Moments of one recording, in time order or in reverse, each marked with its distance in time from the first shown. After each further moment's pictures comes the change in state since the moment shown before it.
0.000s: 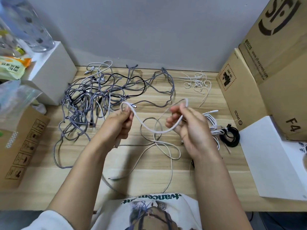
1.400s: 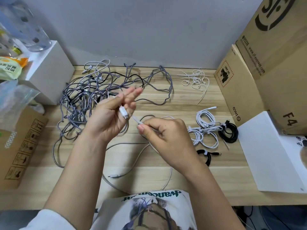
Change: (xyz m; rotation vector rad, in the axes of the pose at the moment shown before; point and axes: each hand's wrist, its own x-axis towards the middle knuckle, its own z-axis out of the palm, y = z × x) left_hand -0.013 0.040 0.015 -0.594 -0.136 0.073; right_hand -0.034 0.014 0.020 -0.970 -0.280 -0.655
